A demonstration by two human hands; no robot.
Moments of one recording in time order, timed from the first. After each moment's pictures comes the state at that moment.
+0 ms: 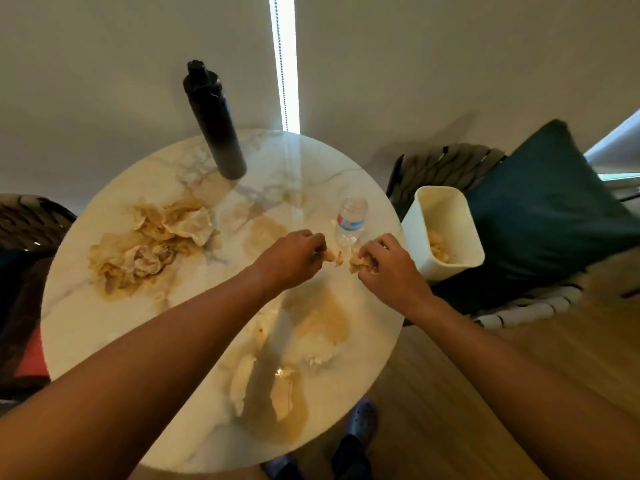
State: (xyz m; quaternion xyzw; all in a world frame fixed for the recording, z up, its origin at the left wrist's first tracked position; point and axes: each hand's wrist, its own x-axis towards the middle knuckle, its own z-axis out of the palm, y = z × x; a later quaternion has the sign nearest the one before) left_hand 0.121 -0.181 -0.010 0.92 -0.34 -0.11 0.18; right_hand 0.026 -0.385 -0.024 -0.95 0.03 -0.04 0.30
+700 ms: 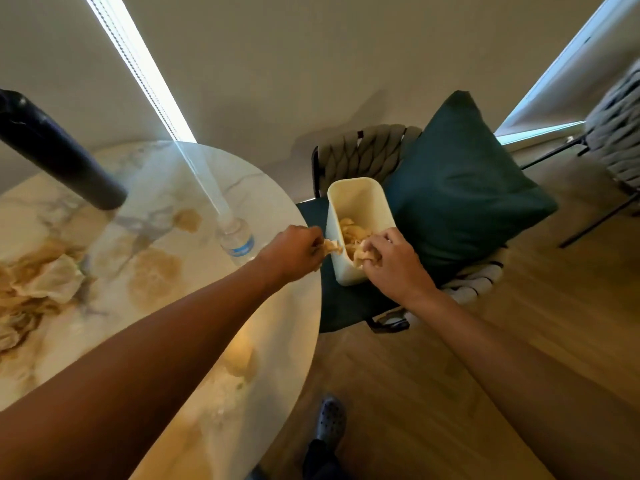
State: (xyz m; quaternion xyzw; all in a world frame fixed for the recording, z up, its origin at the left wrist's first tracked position) left_hand 0.134 -0.403 -0.031 0.89 -0.34 -0.21 0.20; right_hand 0.001 -0.582 -0.038 -0.95 0.15 -0.02 0.28
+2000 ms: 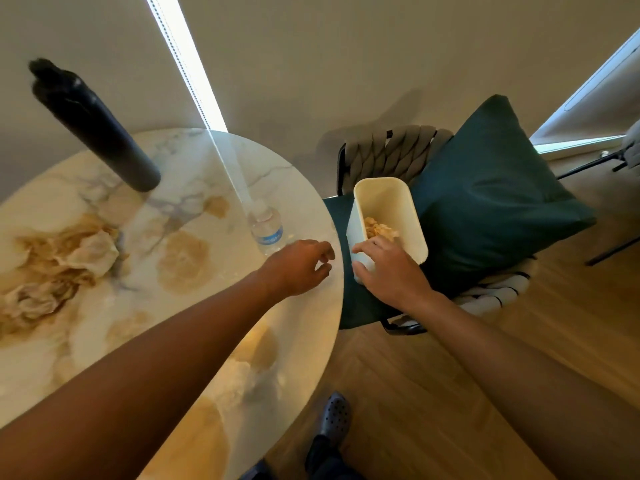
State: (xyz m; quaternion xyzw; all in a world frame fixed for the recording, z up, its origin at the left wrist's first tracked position) left_hand 0.119 -0.364 -0.044 0.89 -0.35 -0.25 0.17; right_hand 0.017 -0.546 -0.050 -0.97 0.08 0.01 0.25
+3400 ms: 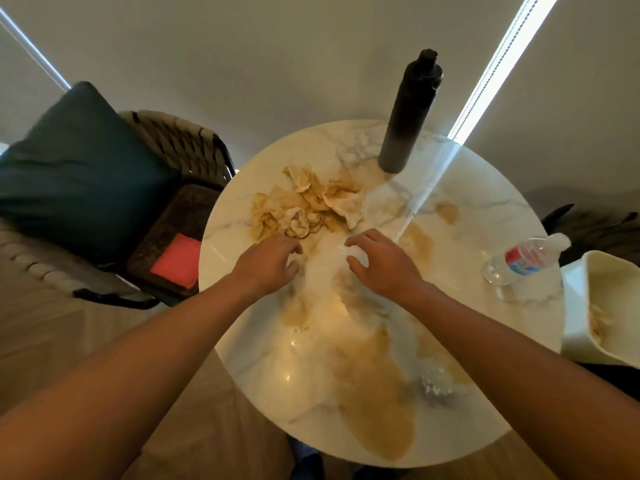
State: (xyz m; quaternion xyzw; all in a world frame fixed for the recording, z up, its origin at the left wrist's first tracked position) left_hand 0.098 0.111 -0.046 0.98 -0.07 -0.11 0.17; right_hand 0.124 -0.142 -0.044 -0.94 -0.21 0.06 0.24
